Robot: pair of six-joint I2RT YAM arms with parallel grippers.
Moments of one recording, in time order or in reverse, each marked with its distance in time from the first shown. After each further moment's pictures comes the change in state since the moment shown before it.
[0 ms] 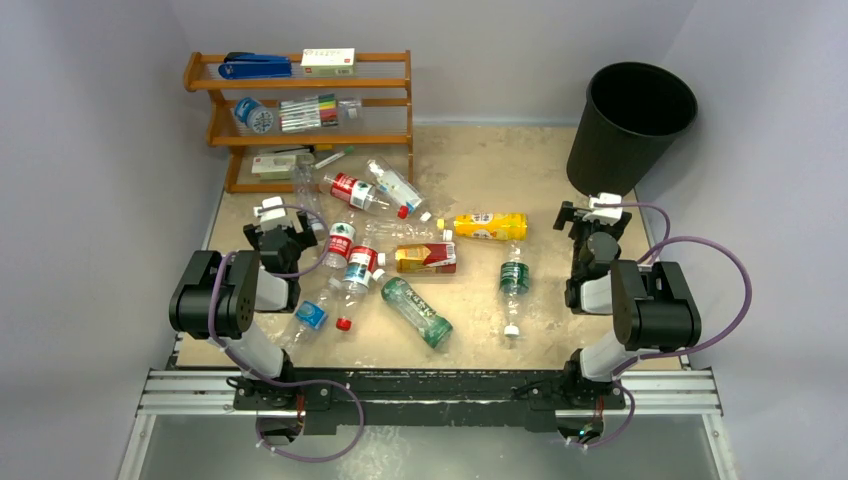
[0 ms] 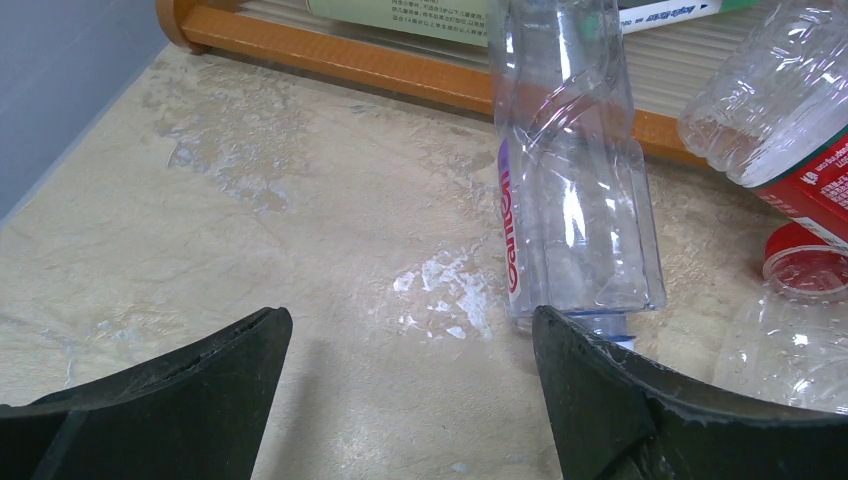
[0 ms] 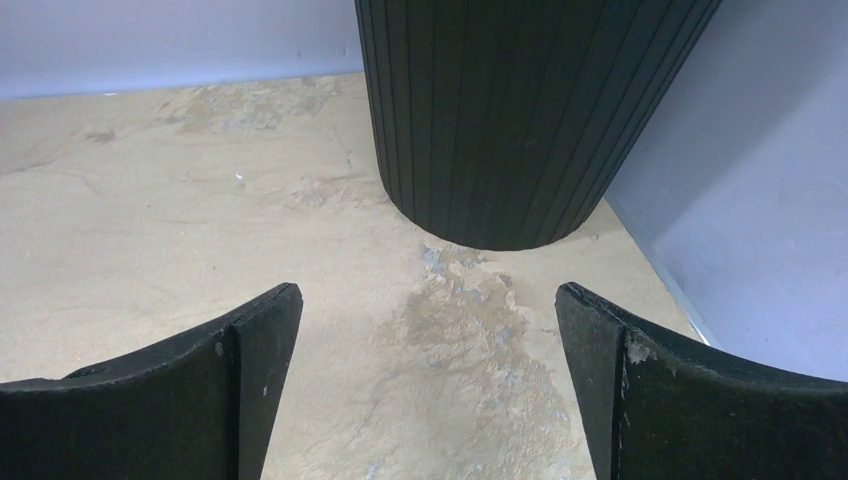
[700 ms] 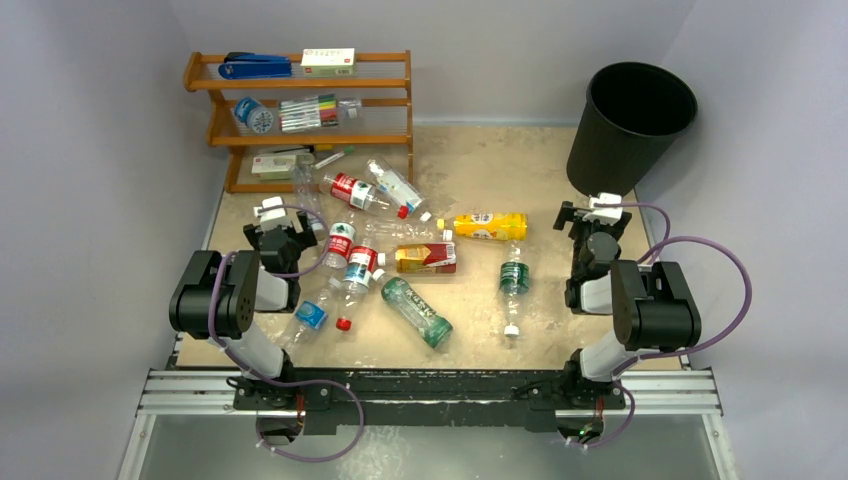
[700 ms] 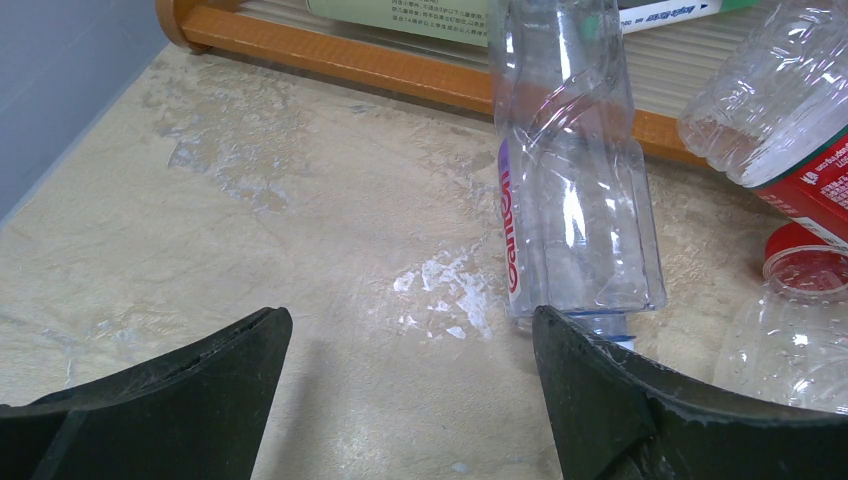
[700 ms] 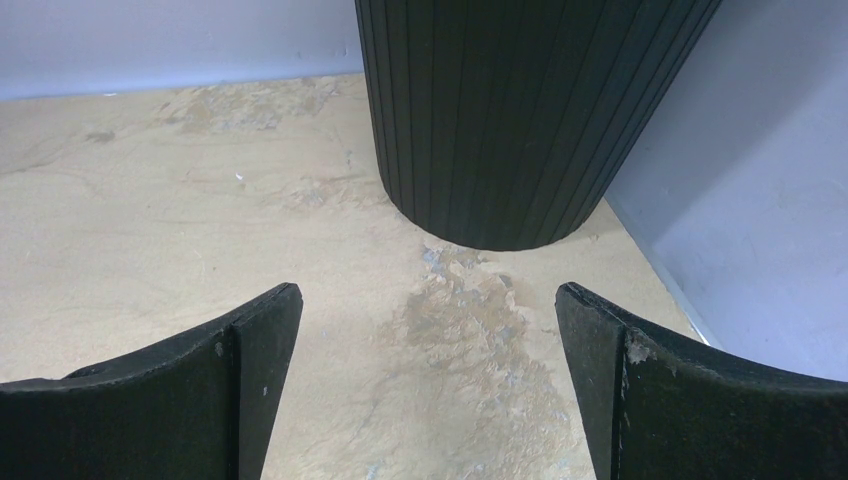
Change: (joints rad) left arm 0.000 0.000 0.000 0.000 0.000 0.000; right arm 0.000 0.000 0.000 0.000 0.000 0.000
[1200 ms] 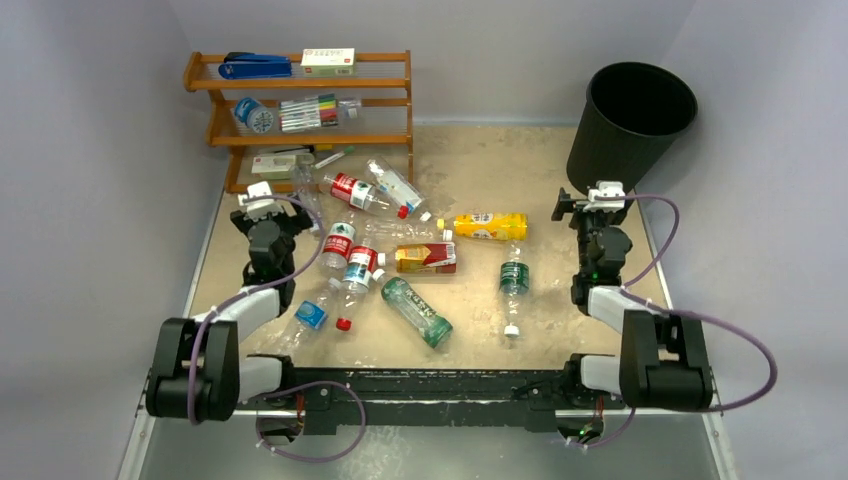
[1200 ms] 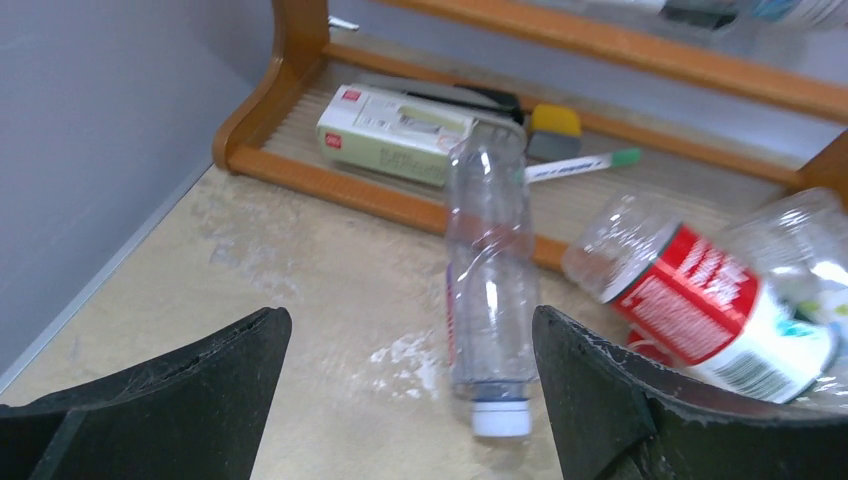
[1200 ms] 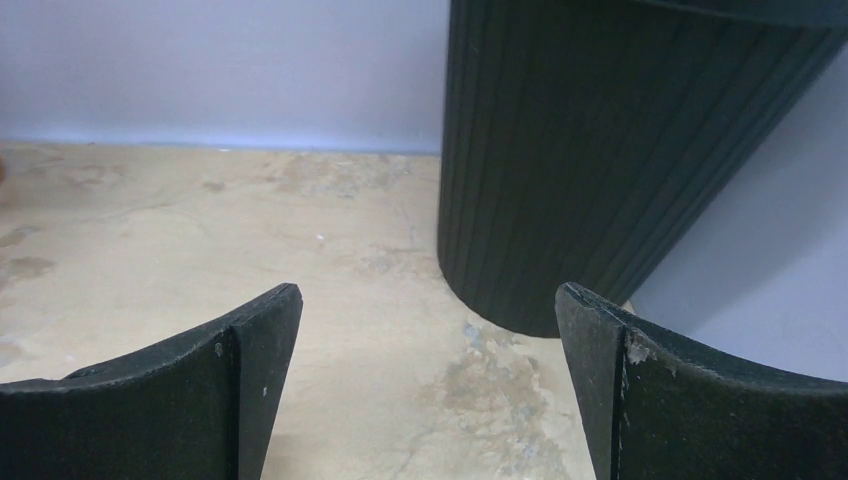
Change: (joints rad) left arm -0.045 -0.384 0.024 -0.267 -0.067 -0.027; right arm 0.012 -0.261 0.040 -0.209 -0.134 -0.050
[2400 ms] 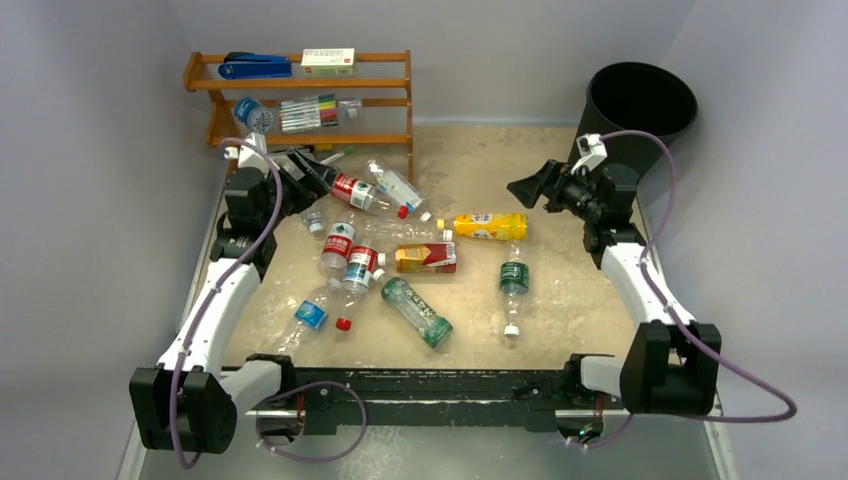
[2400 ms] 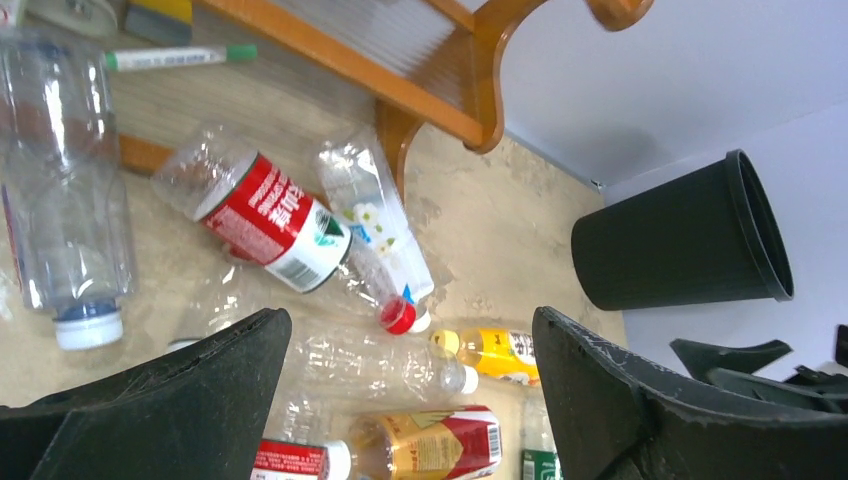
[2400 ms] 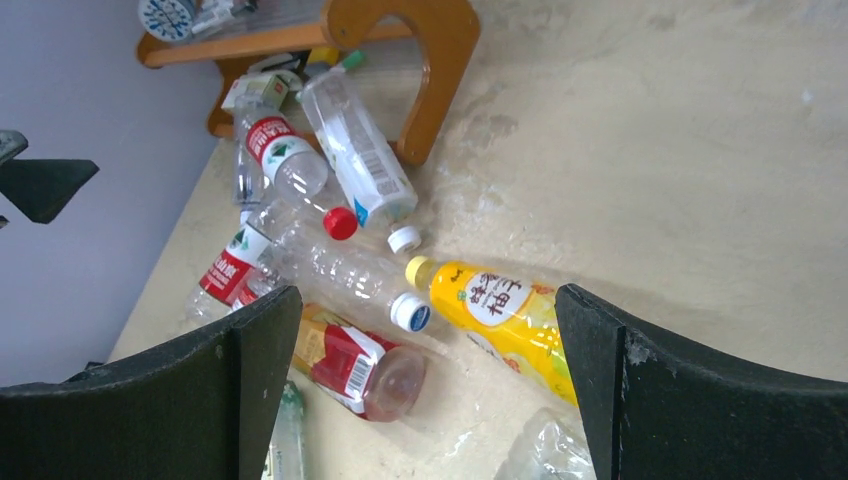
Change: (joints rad) left arm -0.013 -0.188 0.543 -0.871 0.559 -0.587; right arm 0.014 -0.105 0.486 -0.946 -0.697 0.523
